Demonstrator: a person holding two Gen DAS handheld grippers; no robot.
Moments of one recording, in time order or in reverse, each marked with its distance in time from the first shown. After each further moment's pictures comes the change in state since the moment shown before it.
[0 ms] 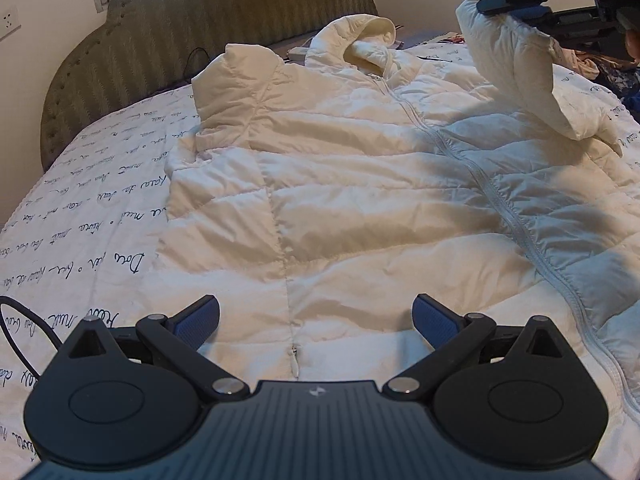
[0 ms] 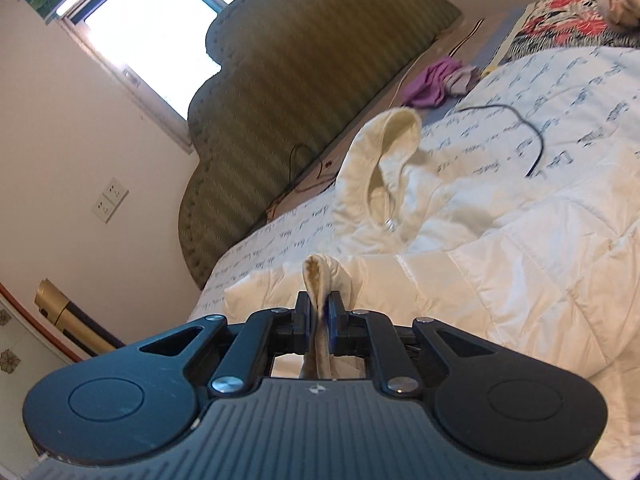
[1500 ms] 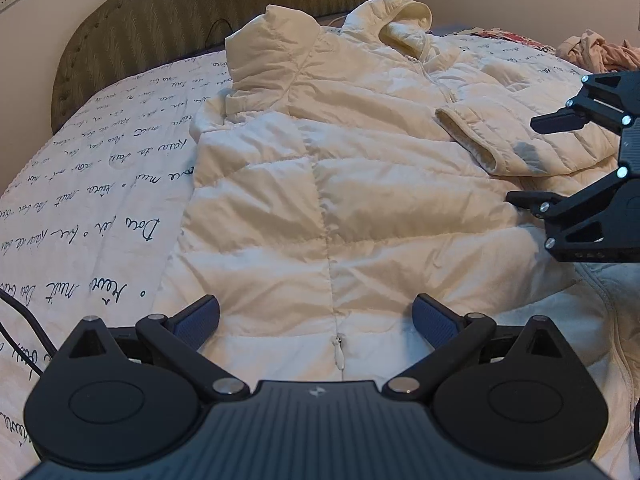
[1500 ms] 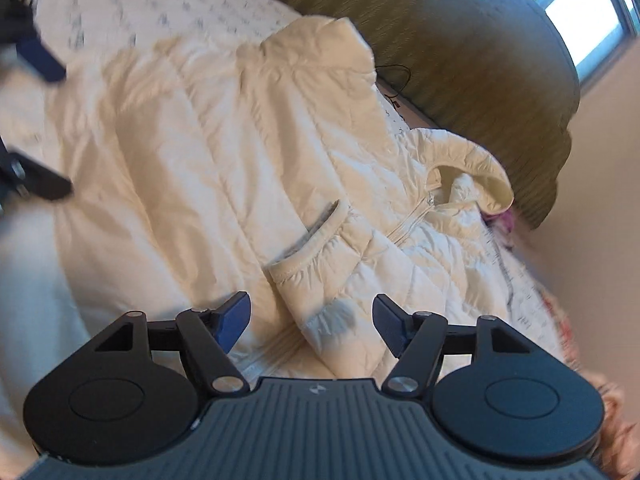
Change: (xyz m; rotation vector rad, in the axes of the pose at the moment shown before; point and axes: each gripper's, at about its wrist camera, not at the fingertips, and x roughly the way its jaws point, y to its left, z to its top) left arm 0.020 0.024 -0.006 -0.088 0.060 0.012; right arm 0.073 0.056 -0.163 -1.385 0.315 -0.460
